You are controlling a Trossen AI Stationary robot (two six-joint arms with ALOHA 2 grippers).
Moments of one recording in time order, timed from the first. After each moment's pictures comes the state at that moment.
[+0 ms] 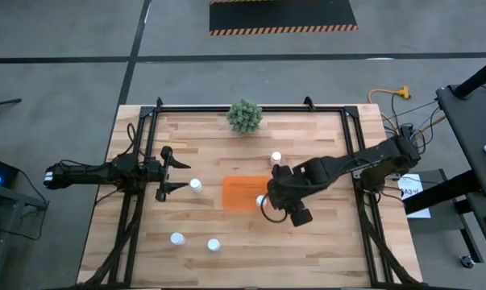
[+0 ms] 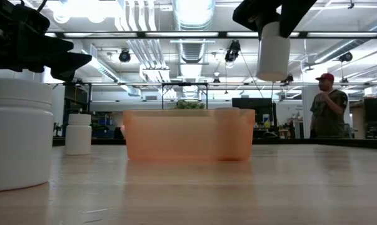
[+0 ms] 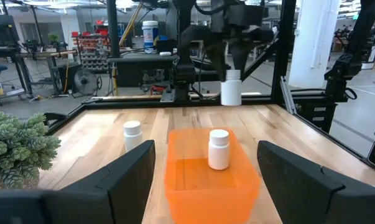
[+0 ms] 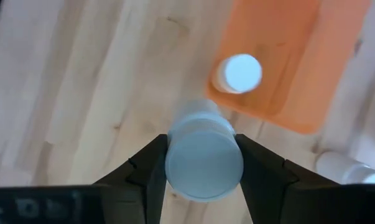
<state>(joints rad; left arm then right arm) 0.00 0.08 0.01 0.05 0.05 0.01 0.27 1.67 1.51 -1.11 -0.02 -0.05</state>
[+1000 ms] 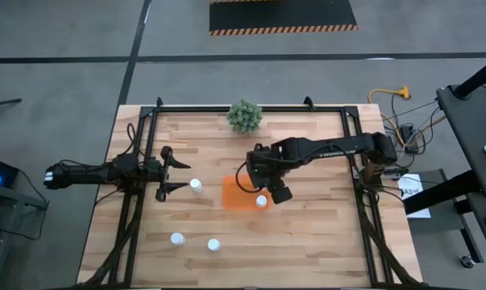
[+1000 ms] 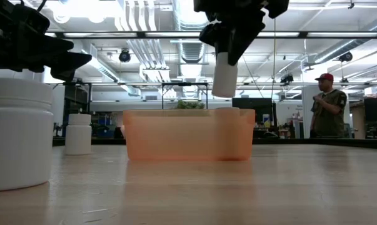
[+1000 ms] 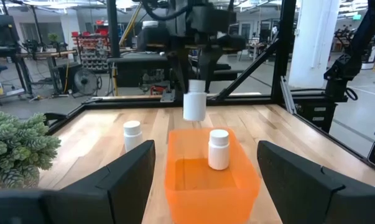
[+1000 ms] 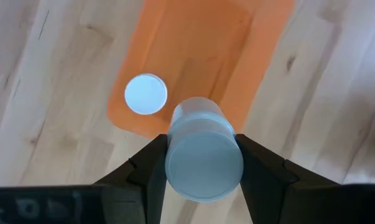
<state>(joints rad) 0.00 0.08 0.01 0.05 0.05 0.01 0.06 1.85 1.70 -1.15 -0.02 -0.30</state>
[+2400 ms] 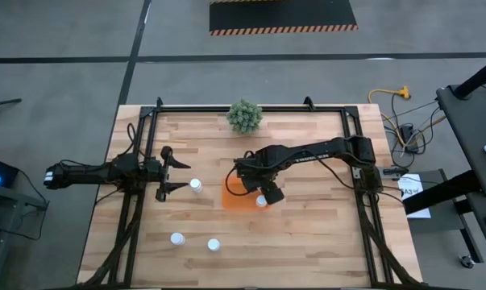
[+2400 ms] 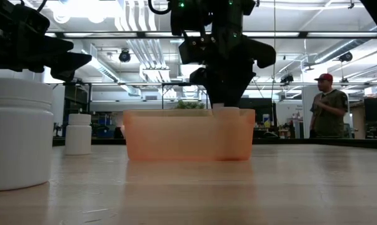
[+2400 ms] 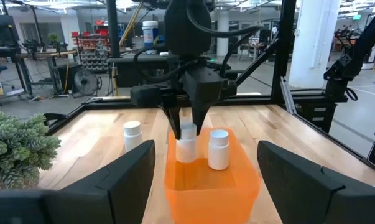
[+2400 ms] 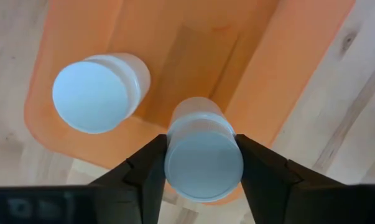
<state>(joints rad) 0.00 0.08 0.01 0.05 0.05 0.01 0.02 2.05 1.67 -1.09 -0.03 -0.37</state>
